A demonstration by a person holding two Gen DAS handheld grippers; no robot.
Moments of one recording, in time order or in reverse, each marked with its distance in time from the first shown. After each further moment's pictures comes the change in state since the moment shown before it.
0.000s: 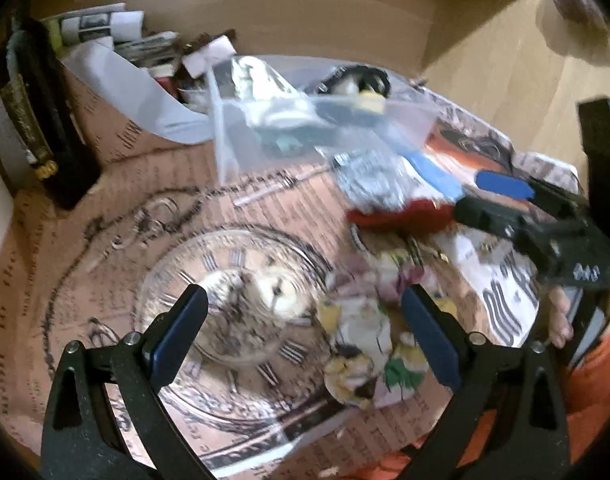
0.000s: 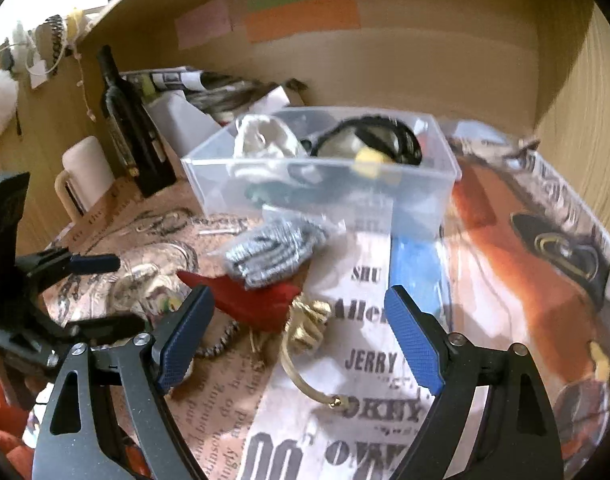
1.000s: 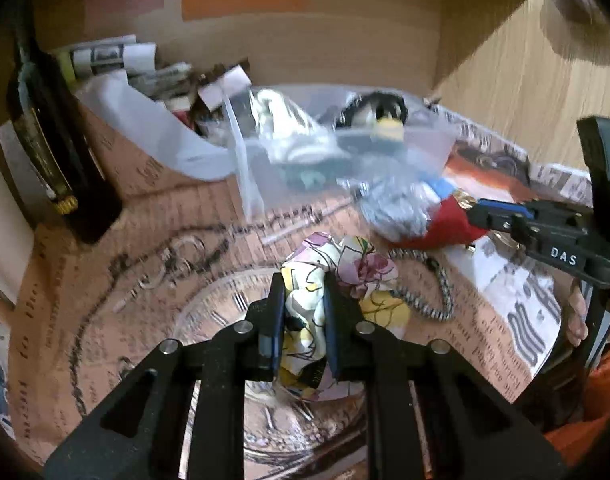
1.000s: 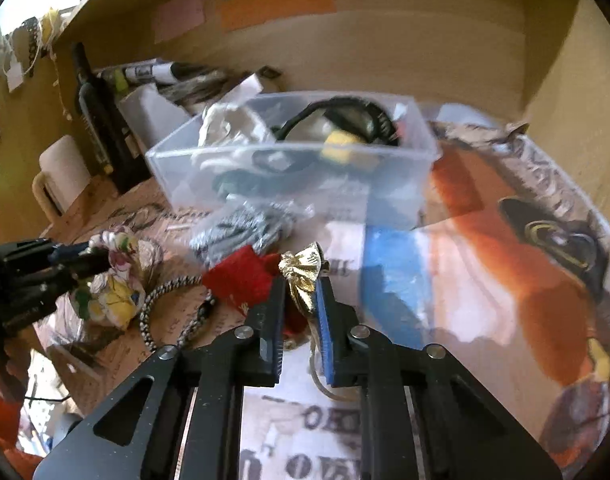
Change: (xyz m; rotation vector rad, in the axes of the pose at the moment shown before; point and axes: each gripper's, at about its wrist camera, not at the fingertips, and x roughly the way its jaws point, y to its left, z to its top) left arm -0.007 0.009 0.021 0.034 -0.102 0.088; right arm 0.002 -0.017 0.000 0.022 0.016 -0.061
